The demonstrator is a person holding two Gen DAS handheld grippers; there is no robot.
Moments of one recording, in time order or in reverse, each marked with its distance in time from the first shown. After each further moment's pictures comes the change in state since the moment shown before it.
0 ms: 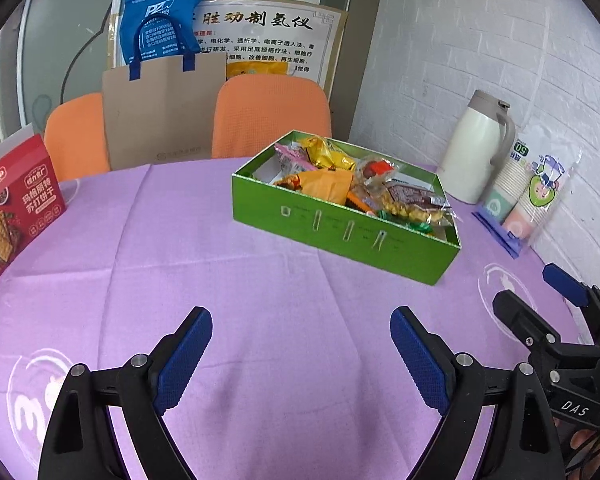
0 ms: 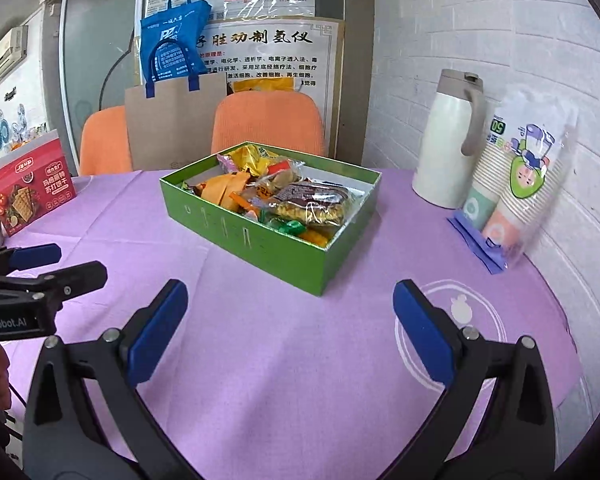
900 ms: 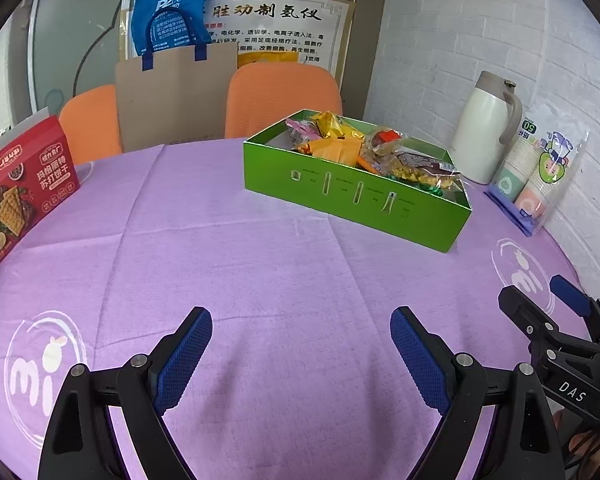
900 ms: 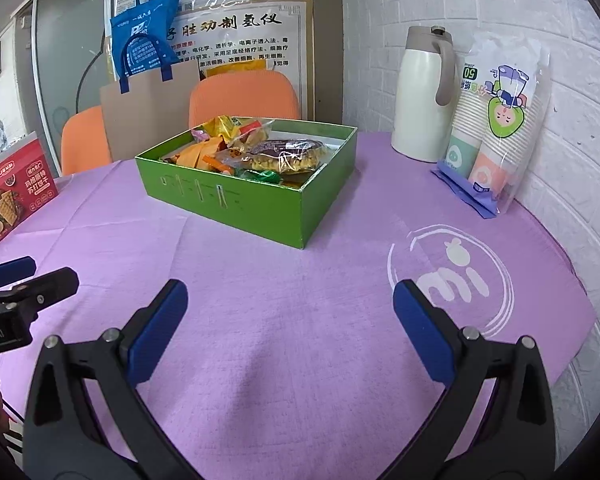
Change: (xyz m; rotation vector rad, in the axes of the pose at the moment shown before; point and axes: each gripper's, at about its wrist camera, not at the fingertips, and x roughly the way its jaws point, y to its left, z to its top) left arm 0.001 -0.003 -0.033 0.000 0.012 0.054; right arm 0.013 -0.007 -0.032 0.089 0.047 -0.035
